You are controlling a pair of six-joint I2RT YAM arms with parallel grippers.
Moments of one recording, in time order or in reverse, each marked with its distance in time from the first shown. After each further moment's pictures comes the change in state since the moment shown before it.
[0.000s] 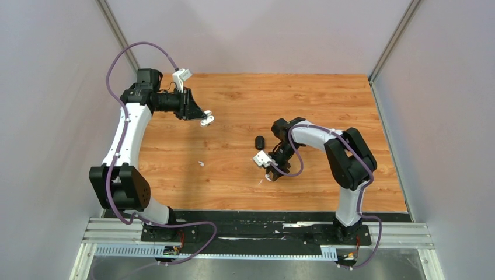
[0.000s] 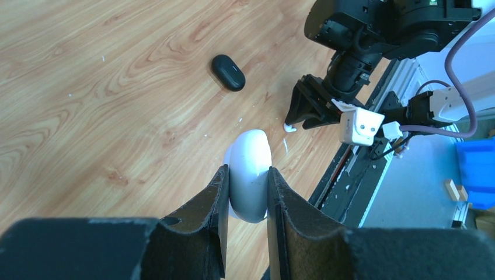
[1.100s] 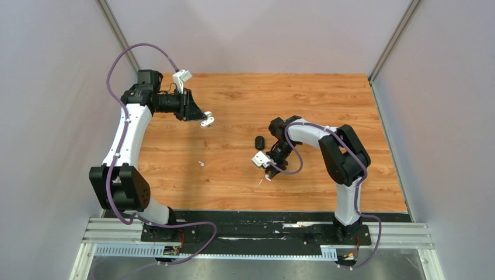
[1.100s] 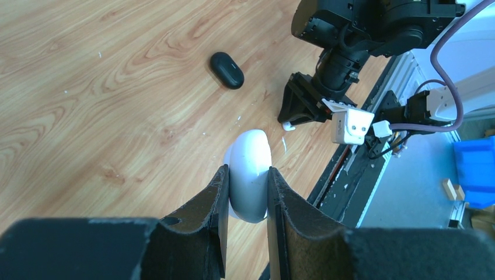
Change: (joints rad) left arm 0.000 -0.008 -0.016 0.004 0.003 -0.003; right arm 0.008 0.078 0.064 -0.019 0.023 -0.102
